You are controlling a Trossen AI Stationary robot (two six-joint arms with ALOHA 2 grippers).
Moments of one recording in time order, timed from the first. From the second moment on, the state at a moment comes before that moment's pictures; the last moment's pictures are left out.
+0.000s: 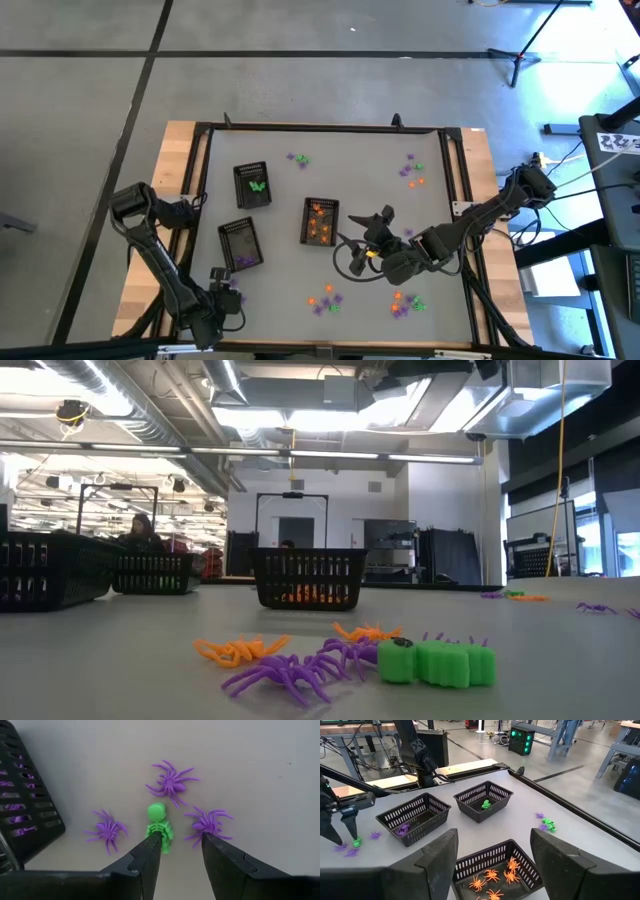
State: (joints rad) left arm -1.05 1.77 1.03 -0.79 -0.21 -1.02; right arm 0.55 1.53 1.10 -0.13 0.99 0.49
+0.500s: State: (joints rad) left arm -1.02 1.73 1.03 -0.80 -0.14 -1.04; right arm 0.53 1.56 1.10 -0.12 0.97 0.49
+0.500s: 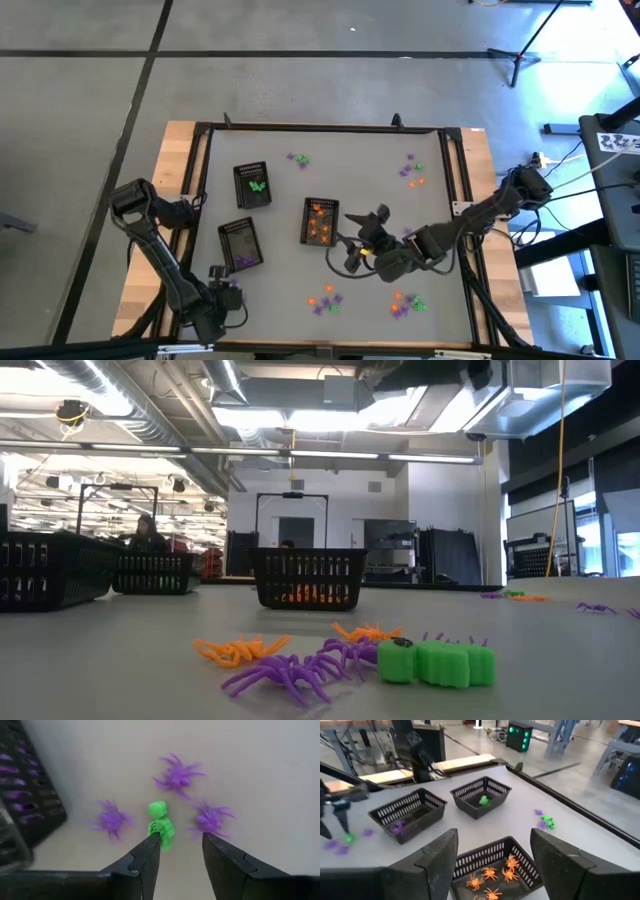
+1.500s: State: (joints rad) left arm -1.03 1.73 1.03 -0.70 -0.11 -1.04; right arm 0.49 1.58 1.10 -0.10 0.90 0.50
